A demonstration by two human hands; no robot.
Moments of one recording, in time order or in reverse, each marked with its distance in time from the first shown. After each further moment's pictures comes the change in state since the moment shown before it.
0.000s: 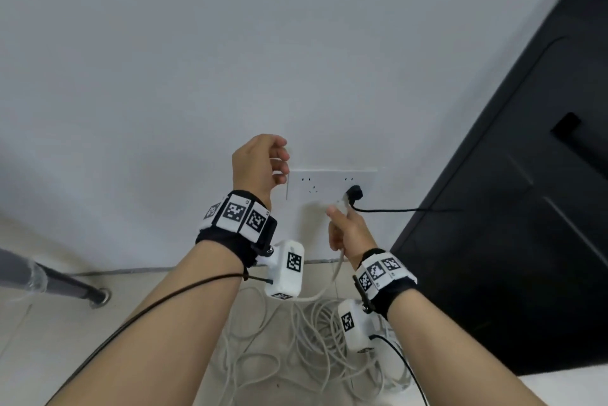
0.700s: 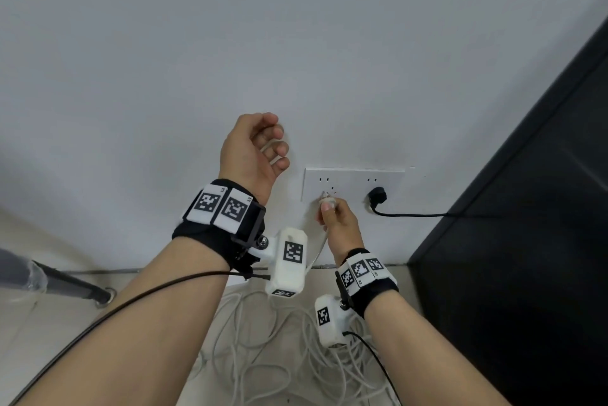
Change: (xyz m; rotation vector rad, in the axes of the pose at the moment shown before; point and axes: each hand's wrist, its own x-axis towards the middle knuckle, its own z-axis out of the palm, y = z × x) left_hand 0.027 0.007 -0.022 -0.280 -0.131 -0.101; right_hand 0.047 0.029 0.050 0.005 0.102 -0.192
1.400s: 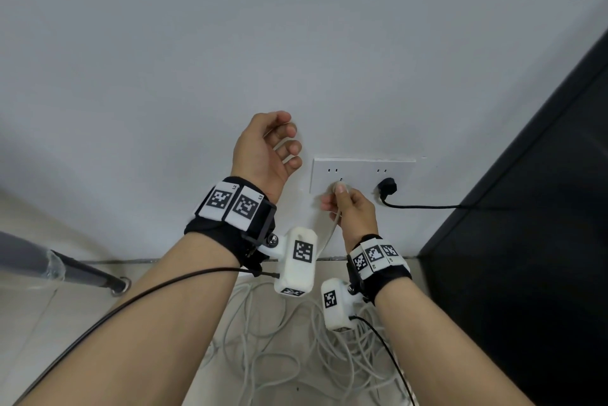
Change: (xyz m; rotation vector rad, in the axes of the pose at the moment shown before) left_hand -0.006 -0.009 -0.003 0.029 -0.019 -0.028; right_hand 0.005 -0.006 -0.001 0.201 0.093 0.142
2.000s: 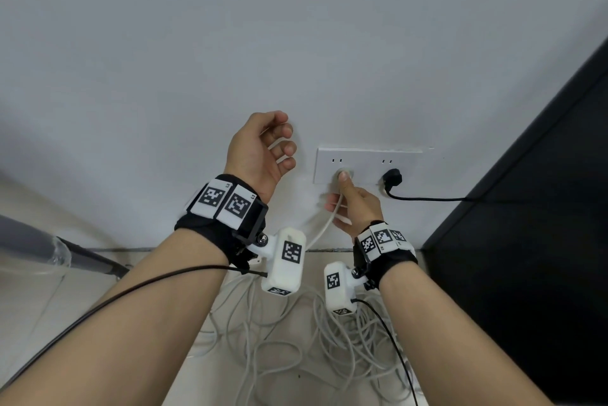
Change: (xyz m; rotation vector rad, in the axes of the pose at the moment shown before) left_hand -0.002 -0.004 -0.020 0.062 0.009 0.000; right_hand 0.005 -0.006 -0.006 -0.023 -0.022 0.271
